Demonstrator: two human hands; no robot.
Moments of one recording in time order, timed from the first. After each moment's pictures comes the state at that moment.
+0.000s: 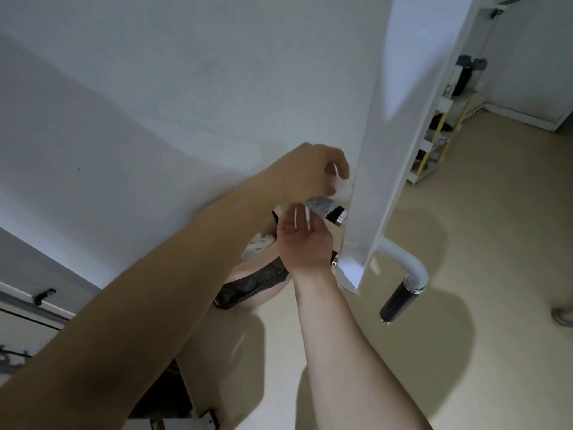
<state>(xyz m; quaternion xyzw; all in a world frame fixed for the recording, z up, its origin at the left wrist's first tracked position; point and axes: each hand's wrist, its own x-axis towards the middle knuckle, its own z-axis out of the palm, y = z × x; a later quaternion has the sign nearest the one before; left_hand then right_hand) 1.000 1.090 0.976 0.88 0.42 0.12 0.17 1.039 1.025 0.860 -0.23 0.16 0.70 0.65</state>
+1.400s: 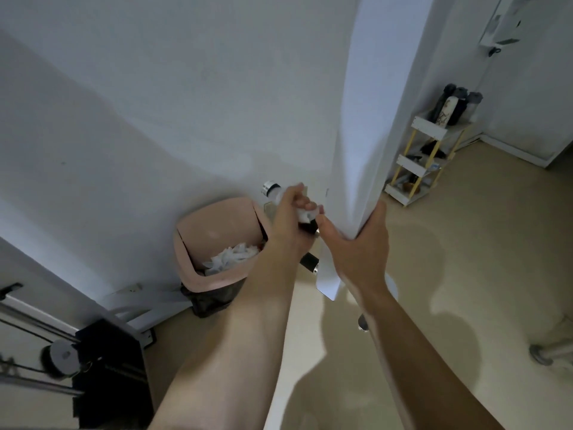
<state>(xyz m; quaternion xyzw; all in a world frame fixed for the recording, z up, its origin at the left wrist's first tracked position) 1.073 1.095 0.889 0.07 0.36 0.59 0.72 1.168 1.004 0.910 -0.63 -0.49 0.22 0.56</state>
